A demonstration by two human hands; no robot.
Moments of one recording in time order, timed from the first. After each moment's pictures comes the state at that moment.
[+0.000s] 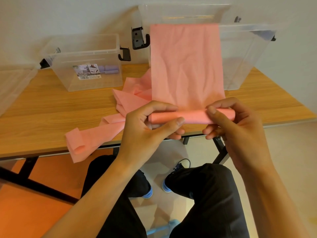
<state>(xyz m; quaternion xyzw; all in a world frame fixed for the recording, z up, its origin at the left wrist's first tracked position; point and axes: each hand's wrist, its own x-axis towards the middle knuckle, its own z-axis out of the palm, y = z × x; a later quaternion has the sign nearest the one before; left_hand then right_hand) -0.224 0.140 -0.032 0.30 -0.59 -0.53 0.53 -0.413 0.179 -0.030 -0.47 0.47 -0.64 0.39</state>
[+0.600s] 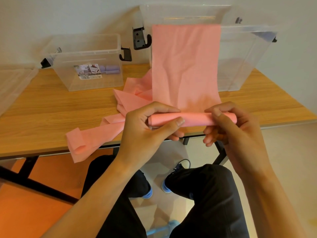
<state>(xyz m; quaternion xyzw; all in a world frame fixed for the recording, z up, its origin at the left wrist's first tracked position) -0.221 0.140 -0.031 0.30 -0.61 -0.52 0.52 -0.412 0.183 -0.033 -0.46 0.46 -0.64 0.41</state>
